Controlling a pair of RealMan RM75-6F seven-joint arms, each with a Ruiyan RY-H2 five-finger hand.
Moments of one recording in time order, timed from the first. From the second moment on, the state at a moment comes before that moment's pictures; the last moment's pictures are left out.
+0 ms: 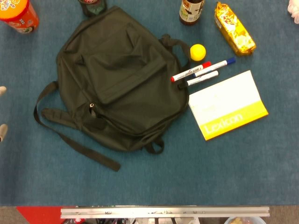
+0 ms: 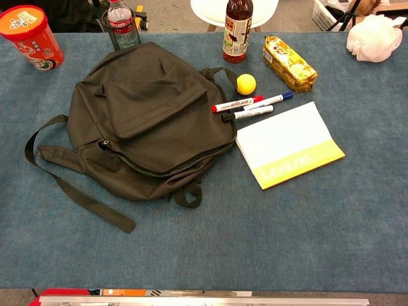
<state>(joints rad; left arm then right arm) -0.08 -1.13 -0.03 -1.70 1.51 1.51 0.24 0.06 -1.07 0.04 -1.57 -1.52 1.48 -0.01</state>
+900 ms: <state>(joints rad) -0.08 -1.14 -0.02 -1.71 1.54 1.51 0.23 0.18 -1.13 -0.03 -1.51 -1.67 1.30 -0.05</state>
